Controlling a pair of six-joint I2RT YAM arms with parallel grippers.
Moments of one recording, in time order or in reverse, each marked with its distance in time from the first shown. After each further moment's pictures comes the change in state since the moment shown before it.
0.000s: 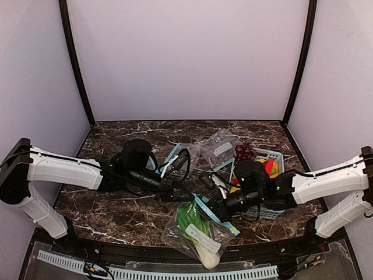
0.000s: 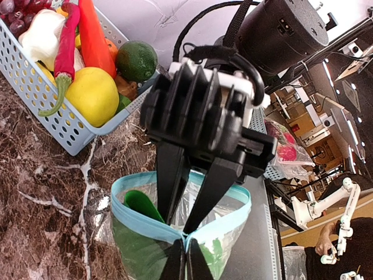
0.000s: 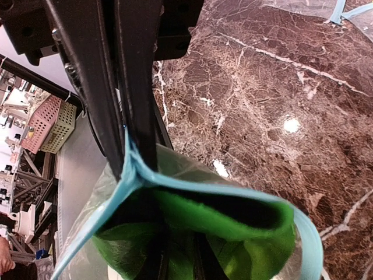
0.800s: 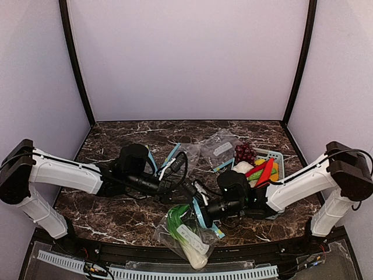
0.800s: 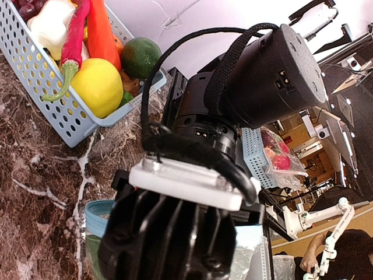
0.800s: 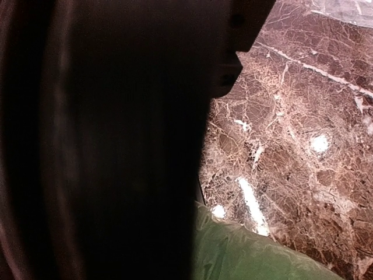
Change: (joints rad) left arm 0.000 0.005 -0.071 0.127 -0.014 -0.109; right arm 0.067 0.319 0.032 0.434 -0.057 0.090
